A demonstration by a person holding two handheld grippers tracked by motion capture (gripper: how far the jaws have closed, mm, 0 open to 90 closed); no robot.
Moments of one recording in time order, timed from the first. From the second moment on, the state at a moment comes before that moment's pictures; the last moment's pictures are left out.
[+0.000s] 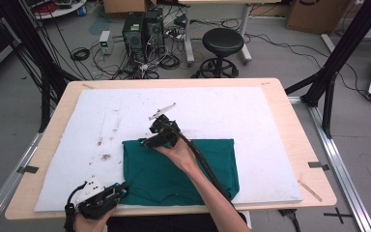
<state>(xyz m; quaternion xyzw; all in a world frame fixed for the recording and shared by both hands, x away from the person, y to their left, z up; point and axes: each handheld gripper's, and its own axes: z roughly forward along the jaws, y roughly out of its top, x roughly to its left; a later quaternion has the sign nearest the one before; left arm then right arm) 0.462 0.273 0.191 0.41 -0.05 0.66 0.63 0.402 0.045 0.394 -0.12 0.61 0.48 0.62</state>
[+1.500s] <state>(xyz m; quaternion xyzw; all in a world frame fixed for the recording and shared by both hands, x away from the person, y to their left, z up) 0.460 0.272 0.192 0.42 -0.04 0.65 0.63 0.435 0.133 0.404 -0.10 0.62 0.42 0.66</state>
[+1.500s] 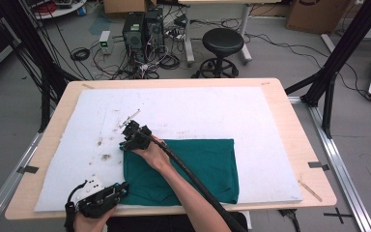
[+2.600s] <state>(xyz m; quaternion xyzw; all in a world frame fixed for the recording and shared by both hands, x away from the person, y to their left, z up) 0.448 0.277 0.189 0.39 -0.05 0.66 0.64 0.419 0.132 0.410 -0.12 0.61 0.44 0.65</state>
